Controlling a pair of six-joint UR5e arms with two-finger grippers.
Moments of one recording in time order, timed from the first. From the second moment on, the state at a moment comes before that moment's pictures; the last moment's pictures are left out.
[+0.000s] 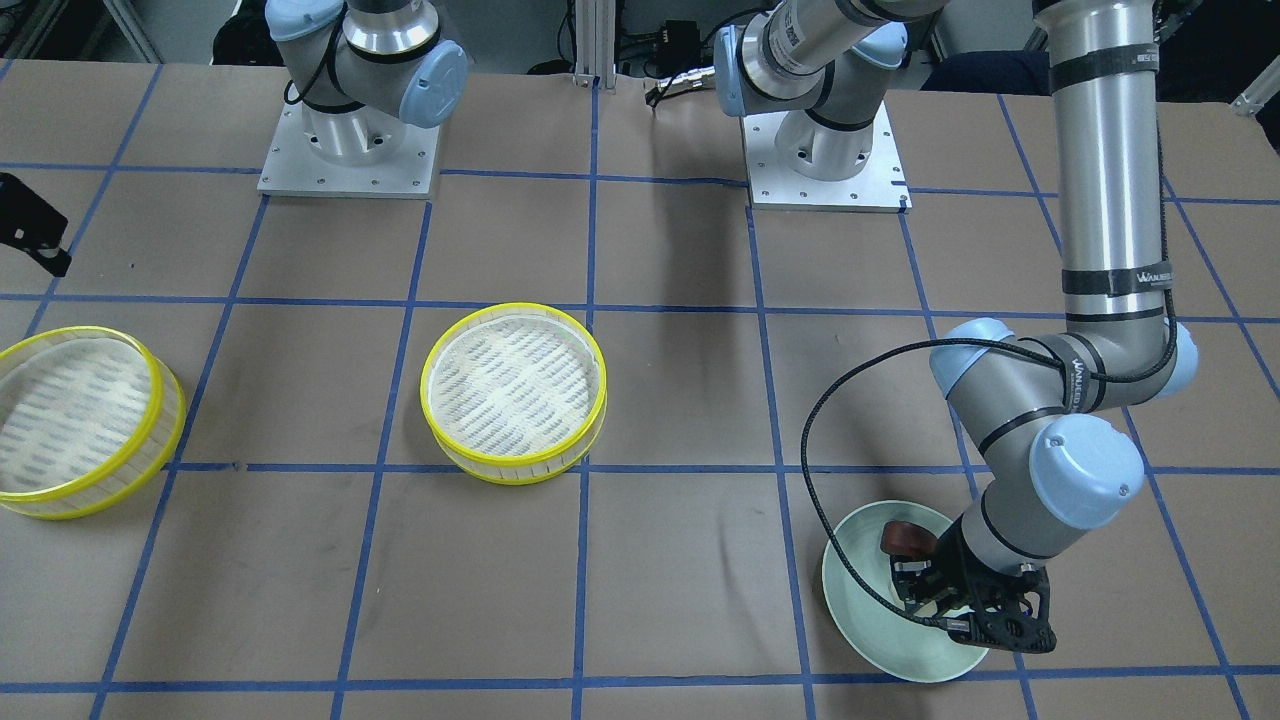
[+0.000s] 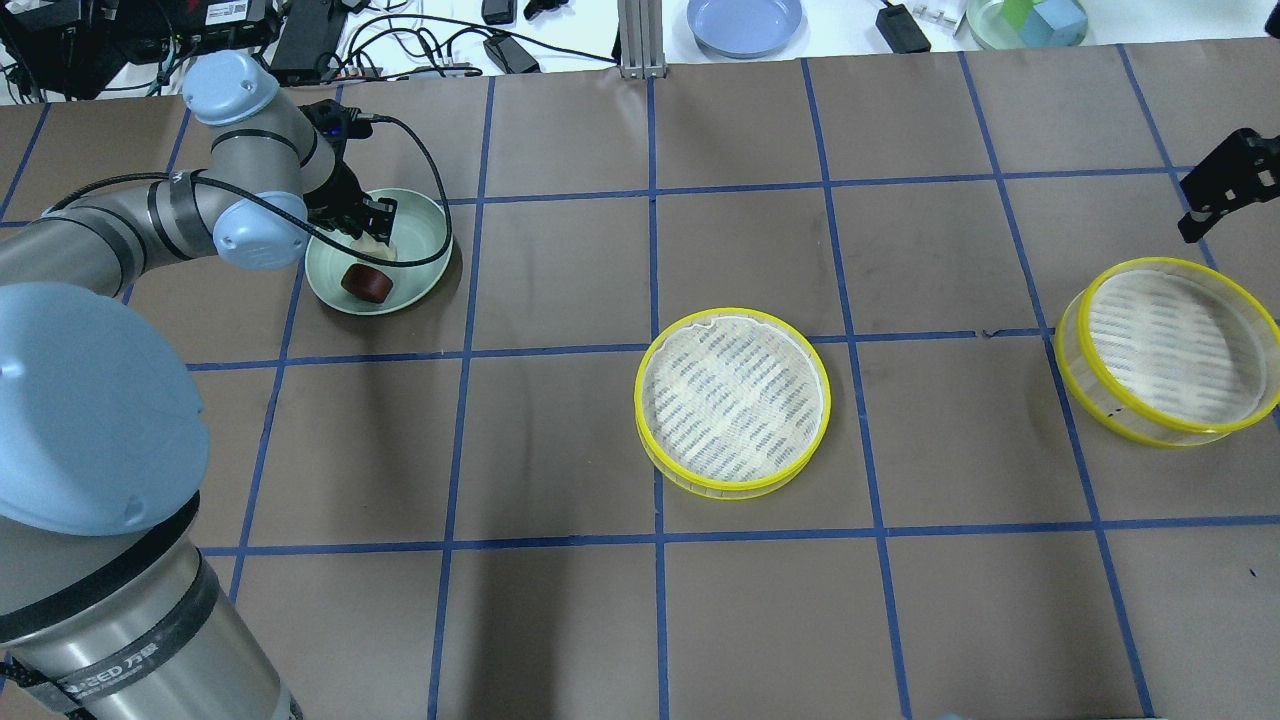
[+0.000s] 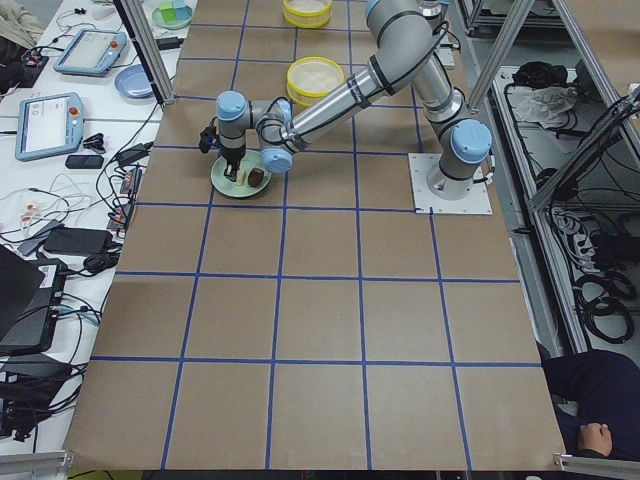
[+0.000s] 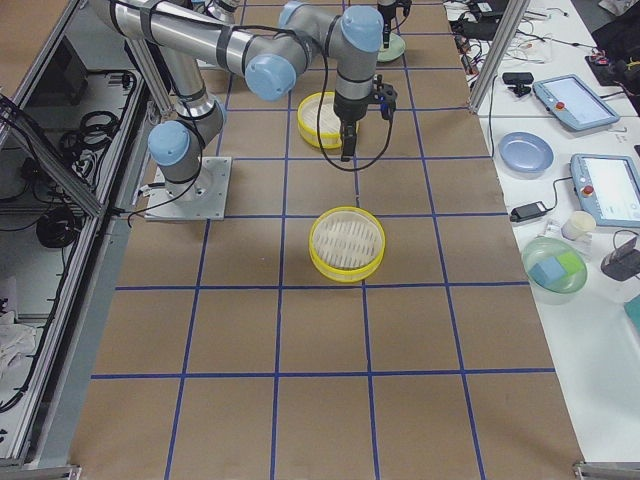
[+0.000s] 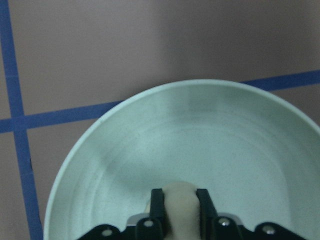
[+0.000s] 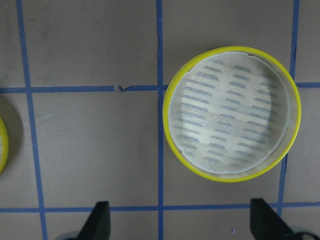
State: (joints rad) left arm -1.37 -2.20 -1.57 -0.79 1.52 0.34; right arm 1.05 -1.53 1.61 -1.62 -1.59 -0.52
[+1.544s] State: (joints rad) left arm -1.90 -1.99 -1.63 -1.01 1.39 -0.40; right arm 0.82 -1.07 1.63 -2.05 -1.59 -0.83
